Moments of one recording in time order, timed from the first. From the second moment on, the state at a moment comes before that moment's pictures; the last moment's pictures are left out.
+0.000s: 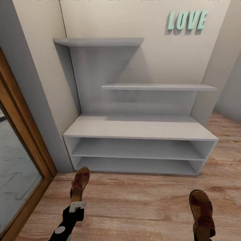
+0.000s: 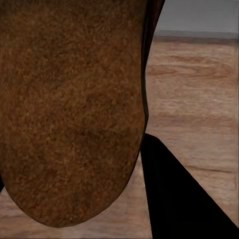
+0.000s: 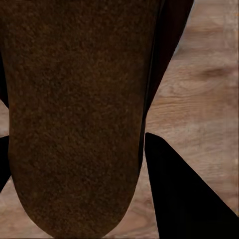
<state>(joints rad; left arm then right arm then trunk) -0.30 0.01 -0.02 -0.66 0.03 -0.07 0.06 0.02 0.01 -0.63 -0.82 0.14 -0.46 0.22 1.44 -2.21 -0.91</state>
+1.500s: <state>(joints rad) -0.64 -0.03 -0.03 -0.69 0.02 0.34 0.06 0.02 0.01 -0.88 -0.95 0.15 -0.24 0.22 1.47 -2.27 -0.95</state>
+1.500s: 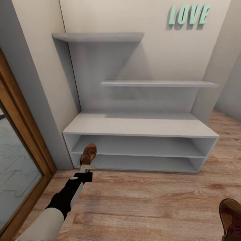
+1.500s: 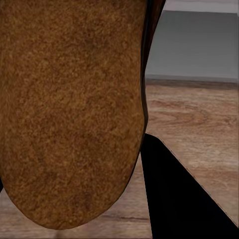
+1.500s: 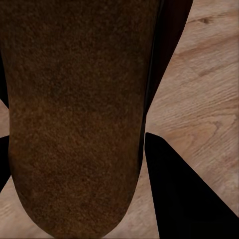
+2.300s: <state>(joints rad) -0.65 -0.03 -0.03 -0.68 0.02 0.39 0.06 0.02 0.01 -0.89 -0.97 0.15 -0.24 0.22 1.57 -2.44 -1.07</state>
